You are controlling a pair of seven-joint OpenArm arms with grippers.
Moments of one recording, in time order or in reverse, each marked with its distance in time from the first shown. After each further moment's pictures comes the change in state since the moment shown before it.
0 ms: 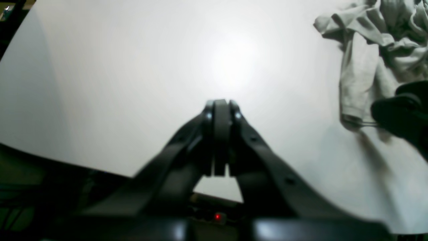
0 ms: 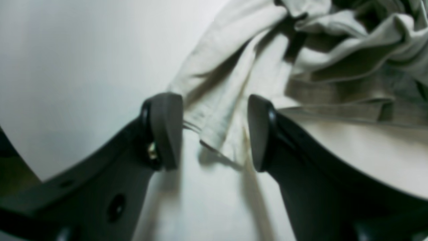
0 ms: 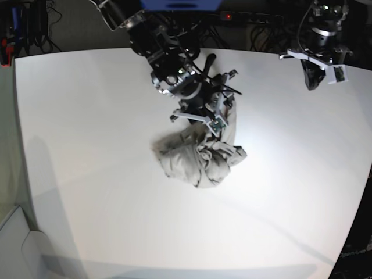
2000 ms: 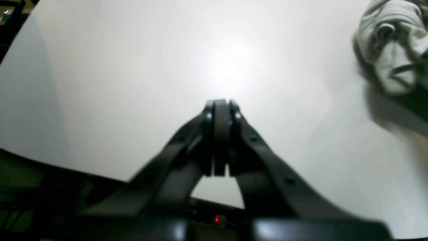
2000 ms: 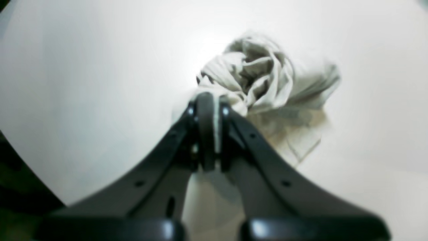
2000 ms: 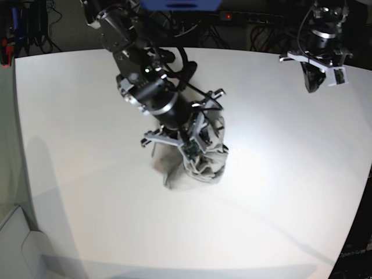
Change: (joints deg) left arm -0.9 0.0 0.0 0.0 0.0 0.0 0.2; right arm -0.7 3.3 4.8 27.4 0.0 0.0 -11.0
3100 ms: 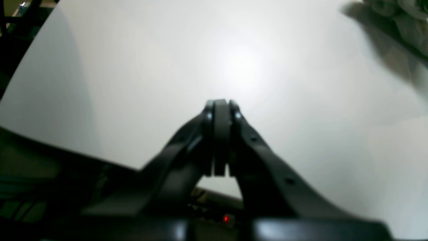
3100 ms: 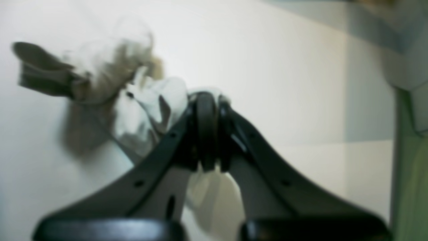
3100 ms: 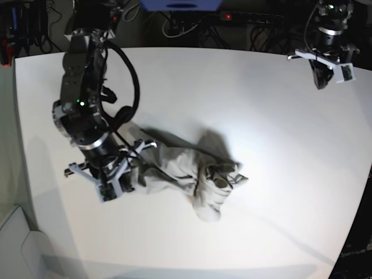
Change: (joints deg) left arm 0.7 0.2 -3.0 0.0 0.0 0.0 0.2; right arm 4.9 -1.6 27.6 2.3 -1.7 14.0 -0.5
